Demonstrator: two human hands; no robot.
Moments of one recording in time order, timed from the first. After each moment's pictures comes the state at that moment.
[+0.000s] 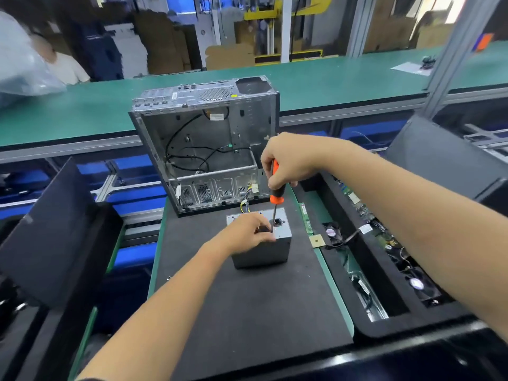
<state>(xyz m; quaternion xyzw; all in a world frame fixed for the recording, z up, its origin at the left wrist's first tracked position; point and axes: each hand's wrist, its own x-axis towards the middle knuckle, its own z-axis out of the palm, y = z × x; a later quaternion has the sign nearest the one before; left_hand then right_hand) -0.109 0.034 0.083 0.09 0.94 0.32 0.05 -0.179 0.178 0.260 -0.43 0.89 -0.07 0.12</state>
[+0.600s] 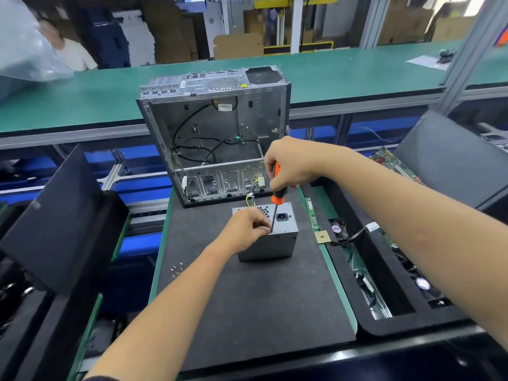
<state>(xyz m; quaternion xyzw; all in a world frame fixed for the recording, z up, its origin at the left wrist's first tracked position) -0.100 0.028 0.068 0.02 0.92 0.38 -0.04 -0.181 0.166 0.236 -0.43 0.89 -0.07 0.12</state>
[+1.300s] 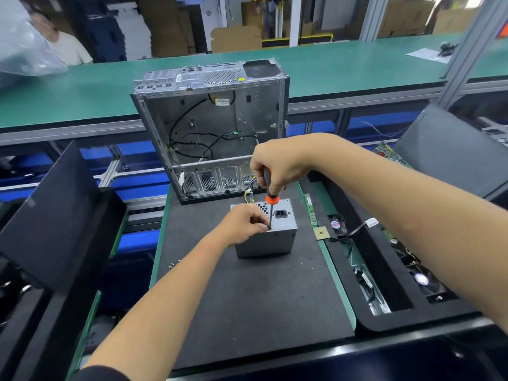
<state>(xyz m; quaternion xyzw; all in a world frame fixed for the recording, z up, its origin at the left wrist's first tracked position) -0.107 0.022 0.072 0.02 0.91 0.42 0.03 -0.173 0.148 0.248 -0.46 0.86 0.00 0.20</state>
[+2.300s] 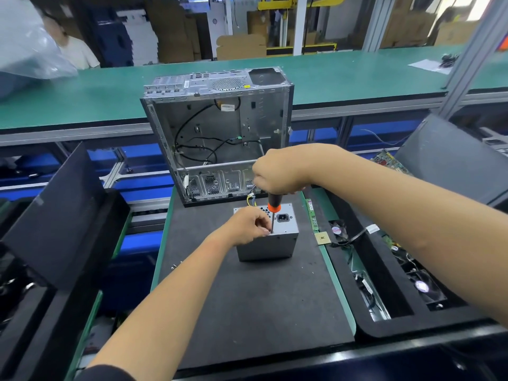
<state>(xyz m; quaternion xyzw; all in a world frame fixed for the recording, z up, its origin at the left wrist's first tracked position) -0.105 0.027 0.086 0.01 0.92 0.39 0.07 -0.155 0.144 0.249 -0.48 0.86 0.13 0.13</state>
